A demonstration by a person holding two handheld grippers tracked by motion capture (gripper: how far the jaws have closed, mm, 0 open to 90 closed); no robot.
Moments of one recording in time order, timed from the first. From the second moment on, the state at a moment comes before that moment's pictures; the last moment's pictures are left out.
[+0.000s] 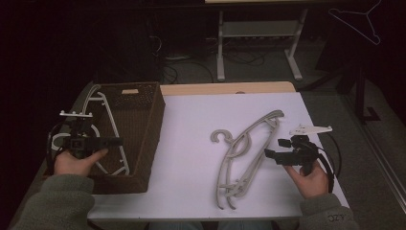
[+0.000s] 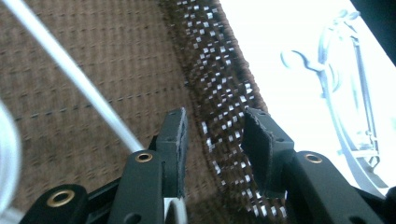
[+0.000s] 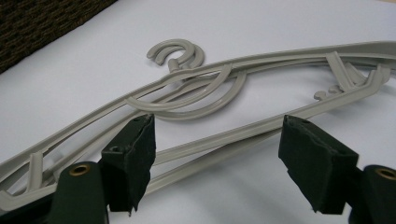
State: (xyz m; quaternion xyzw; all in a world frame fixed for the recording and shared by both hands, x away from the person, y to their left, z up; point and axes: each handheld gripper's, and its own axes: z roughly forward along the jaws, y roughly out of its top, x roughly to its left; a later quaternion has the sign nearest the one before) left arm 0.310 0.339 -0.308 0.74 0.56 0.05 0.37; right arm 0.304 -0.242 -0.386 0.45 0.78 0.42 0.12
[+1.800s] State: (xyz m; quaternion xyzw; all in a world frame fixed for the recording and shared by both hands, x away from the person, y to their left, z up) left arm 0.318 0.199 -0.317 0.79 0.43 0.01 0.43; right arm 0.304 -0.250 -0.385 0.45 0.78 0.41 0.12
